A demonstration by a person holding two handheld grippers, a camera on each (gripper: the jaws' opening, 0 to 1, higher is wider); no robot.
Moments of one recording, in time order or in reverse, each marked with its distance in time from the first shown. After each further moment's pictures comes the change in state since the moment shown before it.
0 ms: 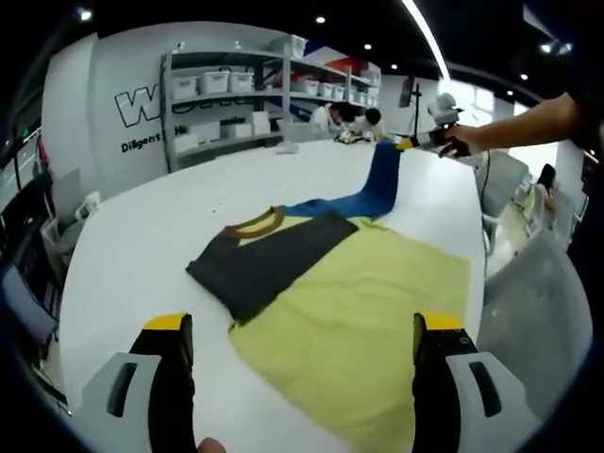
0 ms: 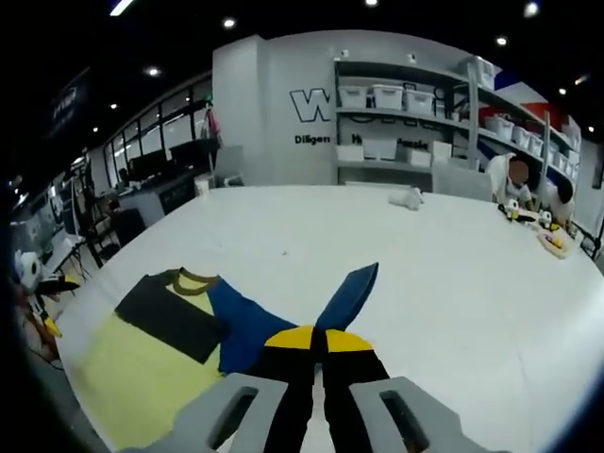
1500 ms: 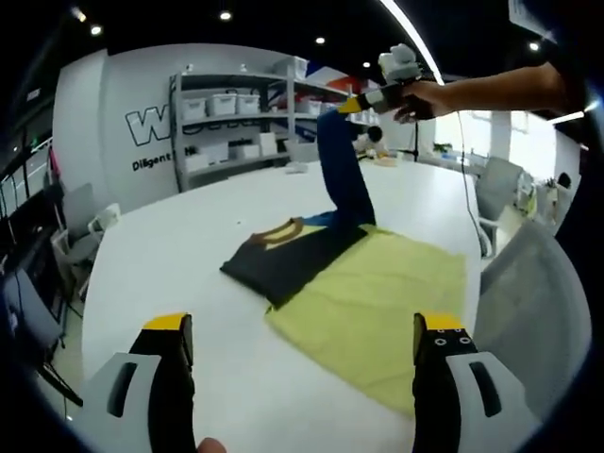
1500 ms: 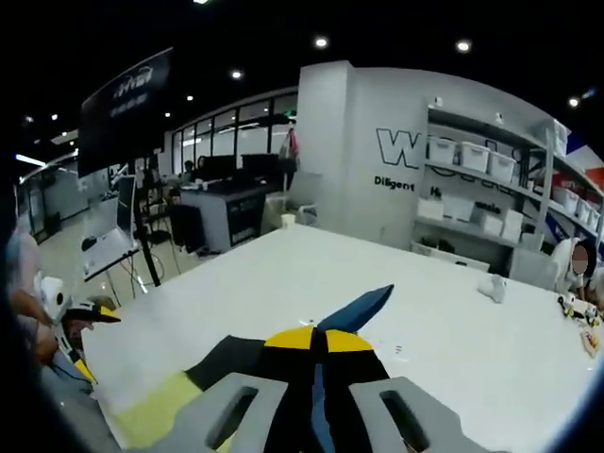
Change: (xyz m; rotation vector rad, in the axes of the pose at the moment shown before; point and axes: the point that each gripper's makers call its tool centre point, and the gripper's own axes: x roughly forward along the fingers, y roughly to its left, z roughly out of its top) left arm -0.061 0.036 -0.019 0.014 -0.097 0.039; right arm 0.038 0.226 0.131 -0.226 -0.119 0.256
